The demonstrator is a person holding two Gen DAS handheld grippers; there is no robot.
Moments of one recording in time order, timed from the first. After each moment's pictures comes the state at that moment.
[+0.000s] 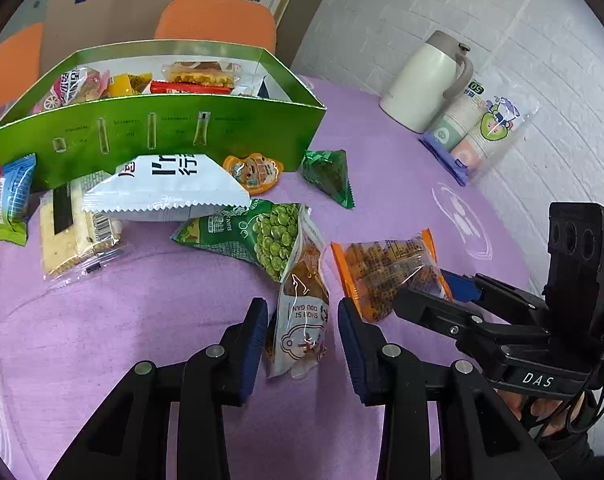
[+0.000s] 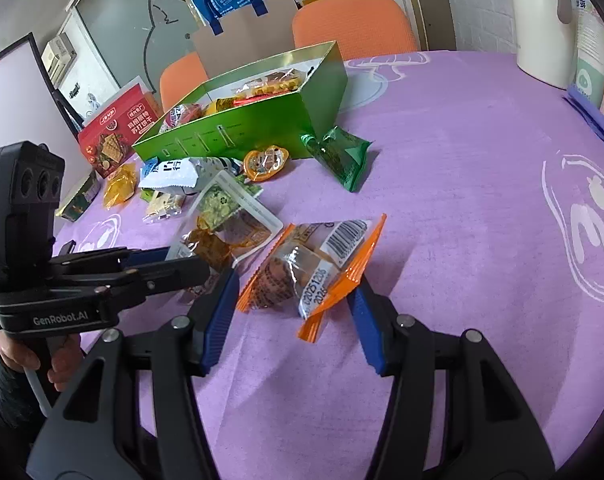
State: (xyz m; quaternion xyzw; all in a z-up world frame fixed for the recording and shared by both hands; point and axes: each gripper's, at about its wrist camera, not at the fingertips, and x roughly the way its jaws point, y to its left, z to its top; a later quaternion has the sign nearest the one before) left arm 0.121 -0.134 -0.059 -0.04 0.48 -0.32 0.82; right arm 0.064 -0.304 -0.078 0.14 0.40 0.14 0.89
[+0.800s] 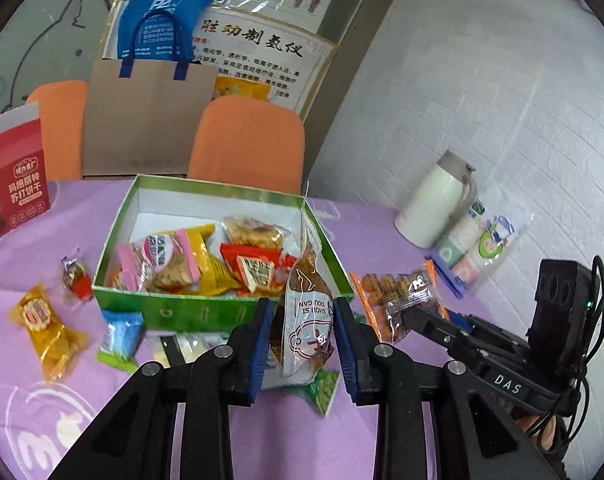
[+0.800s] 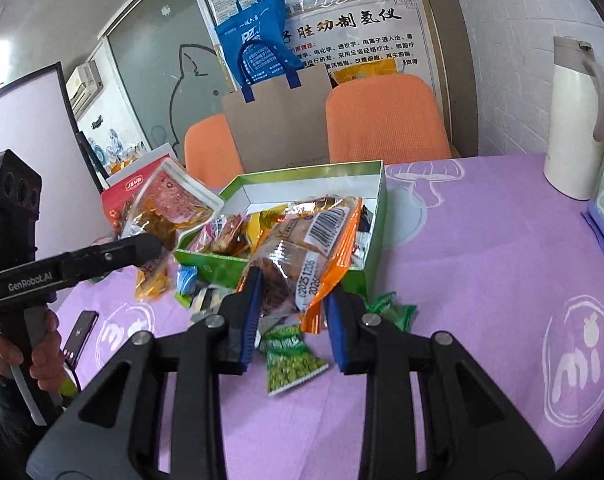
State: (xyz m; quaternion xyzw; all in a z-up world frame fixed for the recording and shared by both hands) left arm 0.172 -0.059 0.060 -0.11 0.35 -0.28 0.88; right arm 0.122 -0.277 0.016 0.12 0.29 0.16 0.93
